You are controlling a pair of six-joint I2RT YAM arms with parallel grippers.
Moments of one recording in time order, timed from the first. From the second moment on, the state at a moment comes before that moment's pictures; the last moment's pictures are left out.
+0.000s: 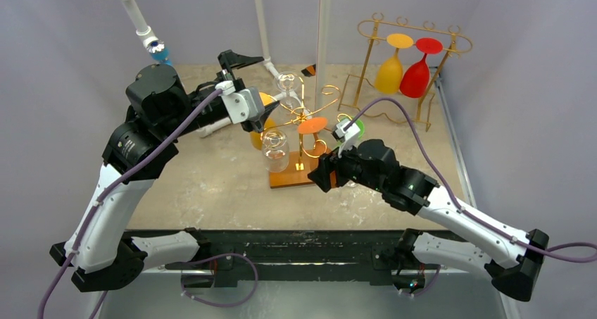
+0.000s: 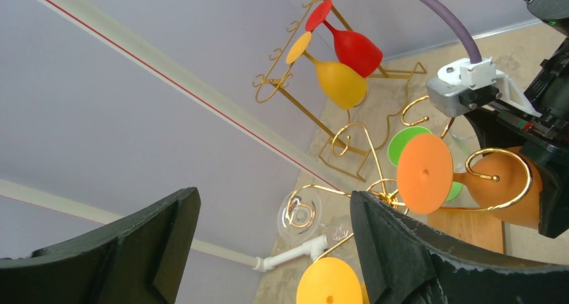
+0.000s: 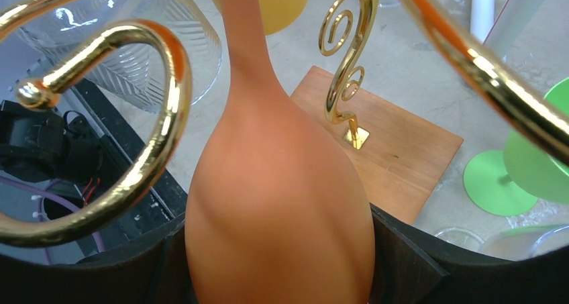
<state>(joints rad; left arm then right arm) -0.67 1.15 1.79 -0.64 0.36 0.72 0.91 0.93 0.89 -0.38 0.04 0.29</state>
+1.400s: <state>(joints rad) -0.67 1.15 1.79 -0.64 0.35 0.72 1.06 0.86 0.78 -0.29 0.19 0.30</state>
